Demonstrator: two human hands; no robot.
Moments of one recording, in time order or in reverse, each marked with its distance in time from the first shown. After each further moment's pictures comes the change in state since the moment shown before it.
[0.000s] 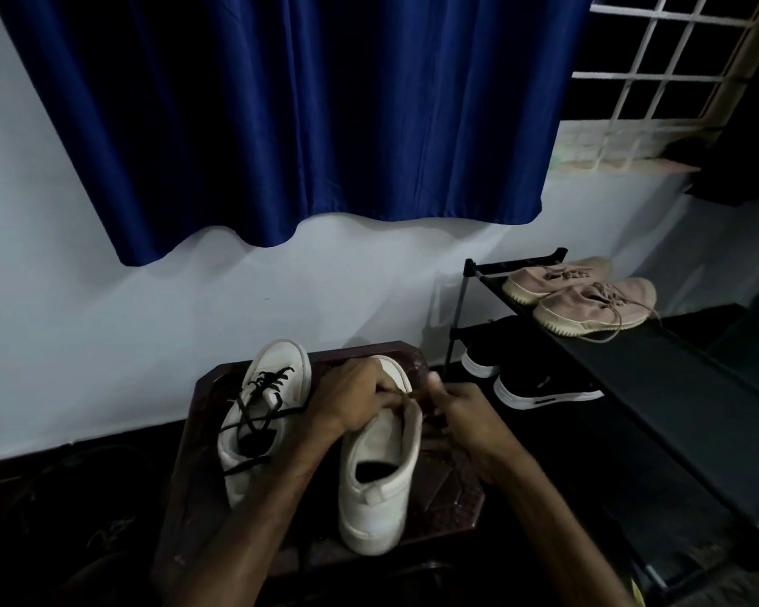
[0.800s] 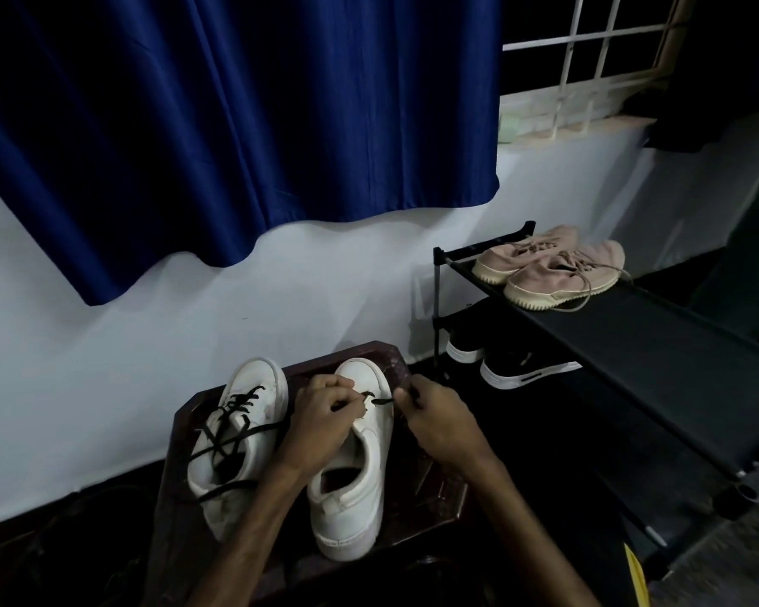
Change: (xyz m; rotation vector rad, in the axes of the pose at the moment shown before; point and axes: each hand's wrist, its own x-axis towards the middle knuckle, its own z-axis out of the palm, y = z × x) left_hand -0.018 -0.006 0.033 -0.522 0.196 -0.214; right_hand 0.009 0.024 -0.013 -0.569 0.109 -0.214
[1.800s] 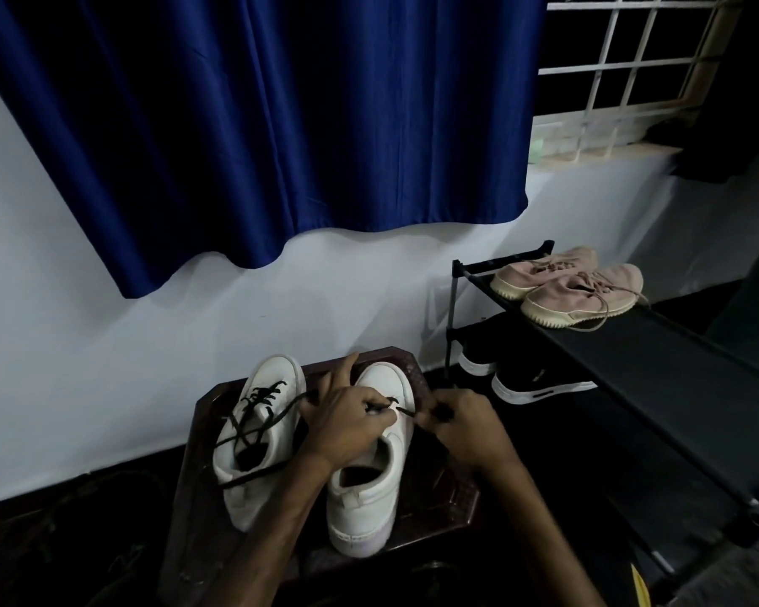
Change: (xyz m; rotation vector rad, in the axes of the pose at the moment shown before) left_hand -0.014 0.030 -0.005 0.370 -0.051 -0.001; right_hand 0.003 0.011 -0.011 -0.127 0.051 -0.100
